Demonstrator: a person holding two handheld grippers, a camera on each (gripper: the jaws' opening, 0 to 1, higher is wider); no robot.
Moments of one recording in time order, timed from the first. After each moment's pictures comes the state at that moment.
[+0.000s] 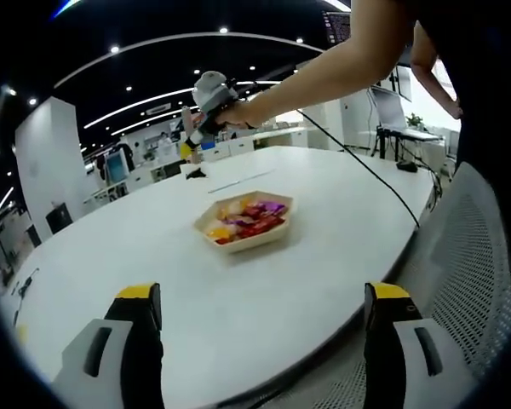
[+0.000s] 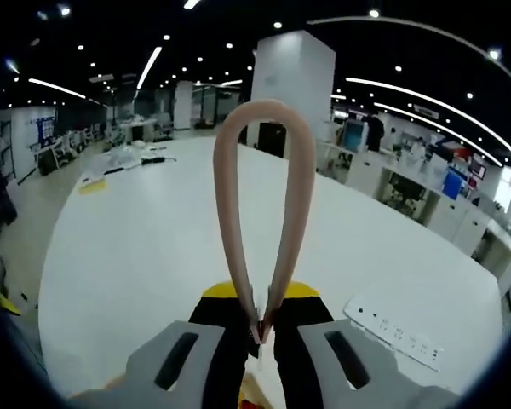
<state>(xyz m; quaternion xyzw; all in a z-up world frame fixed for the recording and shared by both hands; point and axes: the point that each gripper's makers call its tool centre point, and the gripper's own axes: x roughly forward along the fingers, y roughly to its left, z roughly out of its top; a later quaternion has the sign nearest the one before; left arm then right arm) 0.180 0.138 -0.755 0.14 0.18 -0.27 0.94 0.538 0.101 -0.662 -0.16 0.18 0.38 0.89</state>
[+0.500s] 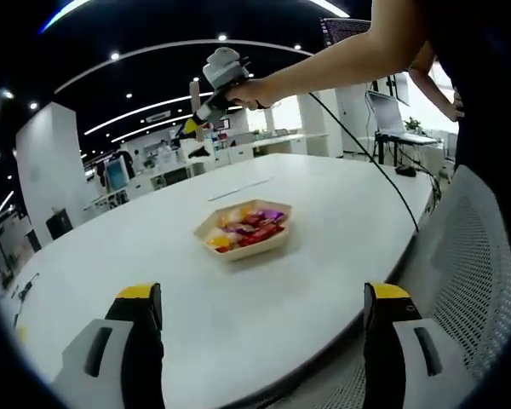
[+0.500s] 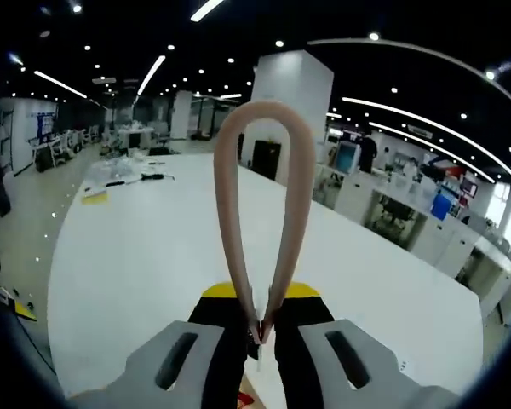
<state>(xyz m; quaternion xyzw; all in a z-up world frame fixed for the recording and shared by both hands) 0.180 0.137 -0.749 0.14 0.15 -0.27 0.94 0.505 0.077 -0.589 -0.17 0.12 0.37 0.91</state>
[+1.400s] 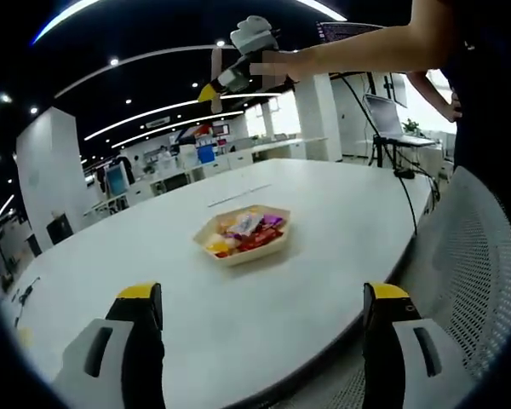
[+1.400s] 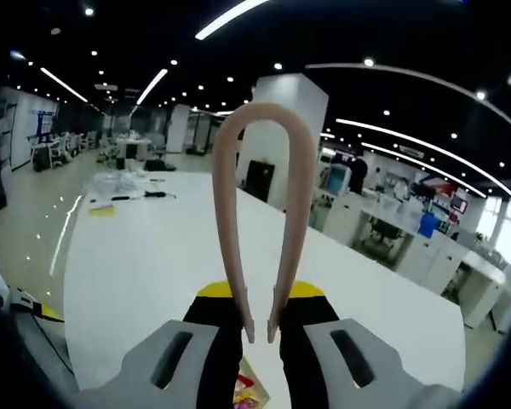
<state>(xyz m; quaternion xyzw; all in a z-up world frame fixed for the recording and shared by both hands) 0.178 0.135 -0.745 0.14 0.14 -0.28 0.94 0.446 0.047 -0.535 -0.17 0.08 0.36 0.91</state>
